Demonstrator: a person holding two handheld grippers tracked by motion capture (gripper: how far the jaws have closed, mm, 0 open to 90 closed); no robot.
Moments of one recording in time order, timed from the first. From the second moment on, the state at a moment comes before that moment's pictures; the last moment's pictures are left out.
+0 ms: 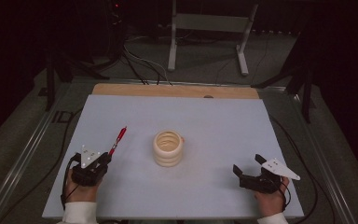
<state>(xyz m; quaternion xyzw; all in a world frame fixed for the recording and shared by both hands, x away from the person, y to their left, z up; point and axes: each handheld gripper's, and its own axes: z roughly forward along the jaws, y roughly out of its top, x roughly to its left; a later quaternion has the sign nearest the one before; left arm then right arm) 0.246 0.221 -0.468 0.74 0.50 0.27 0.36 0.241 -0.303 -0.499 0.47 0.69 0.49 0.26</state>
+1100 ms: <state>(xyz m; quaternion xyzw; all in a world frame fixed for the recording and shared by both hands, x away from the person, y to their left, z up) 0.239 0.192 -0.433 0.77 0.42 0.24 0.41 0.242 -0.302 -0.500 0.47 0.69 0.48 0.26</state>
